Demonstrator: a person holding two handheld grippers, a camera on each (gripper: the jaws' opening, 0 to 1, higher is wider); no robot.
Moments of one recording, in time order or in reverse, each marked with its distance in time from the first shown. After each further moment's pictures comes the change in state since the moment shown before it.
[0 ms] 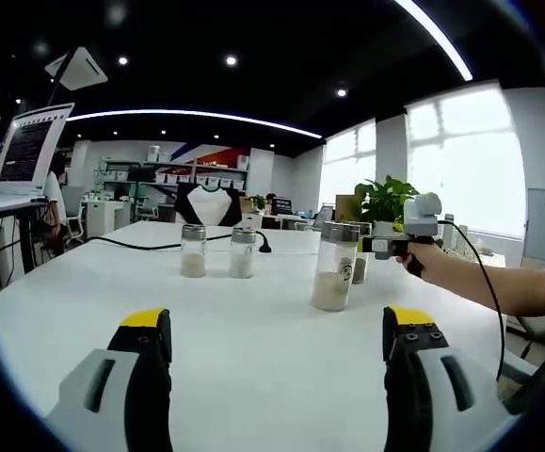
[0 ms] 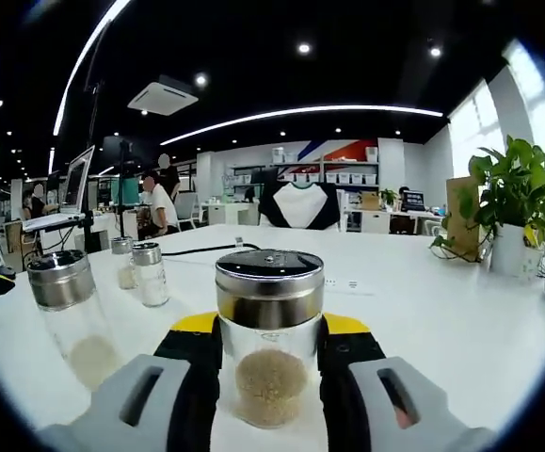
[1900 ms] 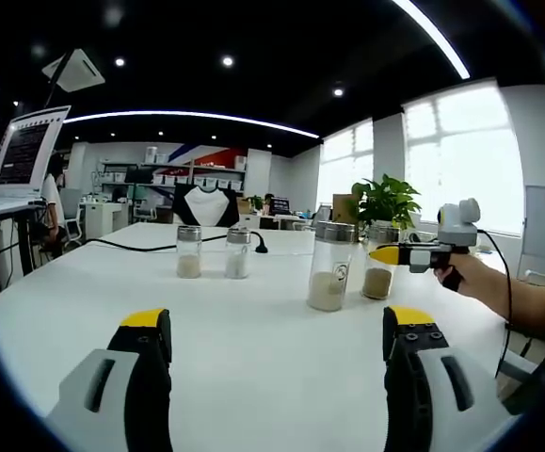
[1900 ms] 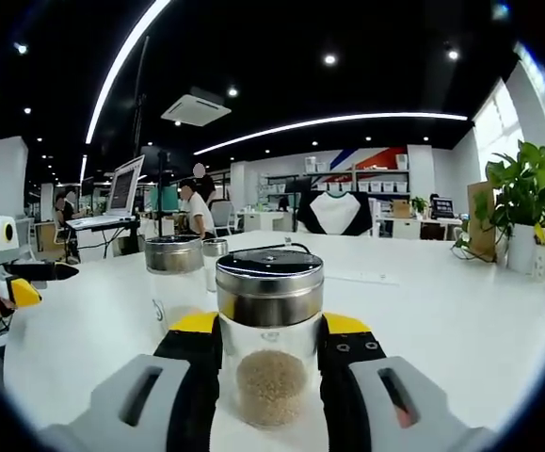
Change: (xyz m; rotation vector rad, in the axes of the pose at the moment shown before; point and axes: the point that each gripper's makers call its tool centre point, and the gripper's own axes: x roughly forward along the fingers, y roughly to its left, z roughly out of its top) left arm 0.001 -0.007 0.000 0.014 -0.002 -0.008; right arm -0.069 0.049 -0.010 -0.011 -0.047 0.165
